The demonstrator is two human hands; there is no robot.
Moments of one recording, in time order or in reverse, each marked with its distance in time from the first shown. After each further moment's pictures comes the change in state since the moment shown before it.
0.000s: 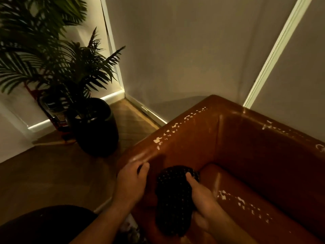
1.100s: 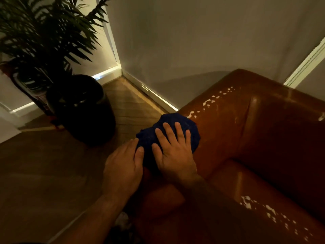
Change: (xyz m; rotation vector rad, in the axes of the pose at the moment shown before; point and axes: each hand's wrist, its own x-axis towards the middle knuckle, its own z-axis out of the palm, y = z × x) left_hand 0.119 -0.085 0.071 0.262 0.002 0.101; right_hand 0.222 -0.024 0.078 -1.470 0.208 -1.108
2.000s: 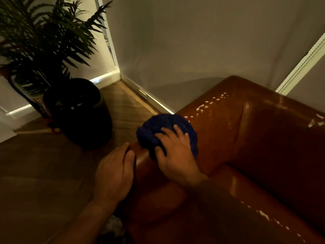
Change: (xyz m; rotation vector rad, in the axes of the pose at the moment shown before) left_hand -0.006 0.009 -0.008 -0.086 0.026 -0.097; right_hand 0.003 0.018 -0.029 0.173 0.048 -0.024
